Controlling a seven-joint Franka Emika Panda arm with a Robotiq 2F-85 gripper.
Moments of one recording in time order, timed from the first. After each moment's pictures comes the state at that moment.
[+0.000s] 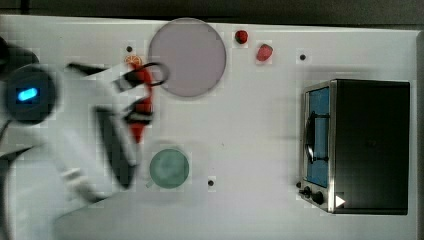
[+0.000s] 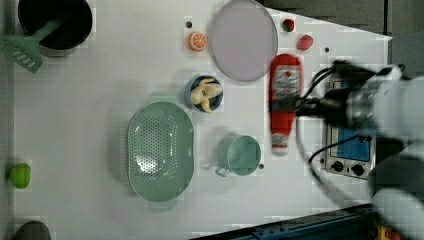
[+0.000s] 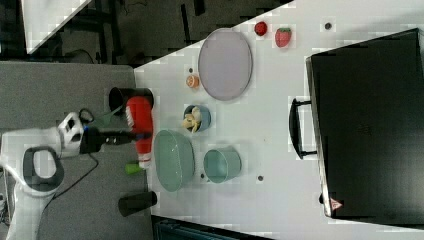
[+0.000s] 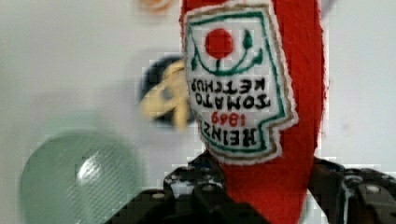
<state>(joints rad) -0.13 0.06 0.48 -1.95 -0.08 0.42 -0.21</state>
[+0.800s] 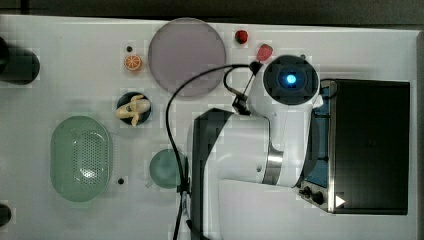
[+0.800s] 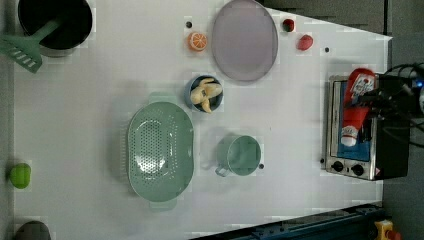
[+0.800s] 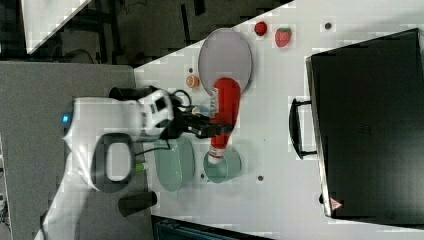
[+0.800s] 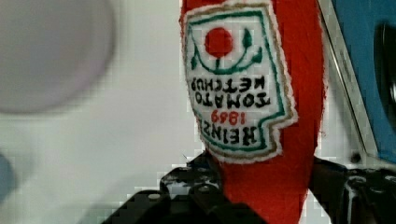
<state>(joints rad) -0.26 0.07 0.10 -2.06 -0.09 0.46 -0.46</state>
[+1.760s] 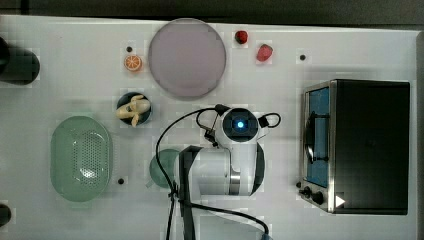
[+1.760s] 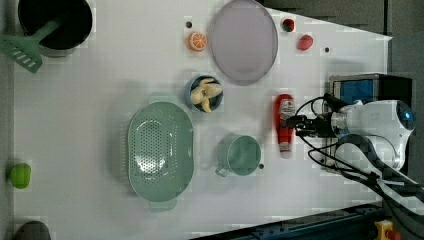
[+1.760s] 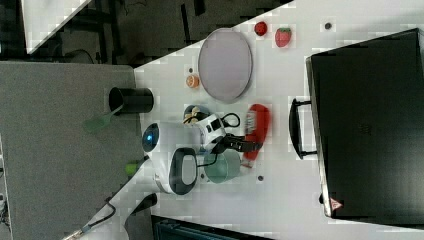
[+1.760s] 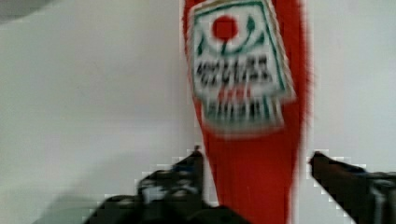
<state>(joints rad) -0.23 0.26 0.15 -2.39 -0.09 0.93 -0.47</state>
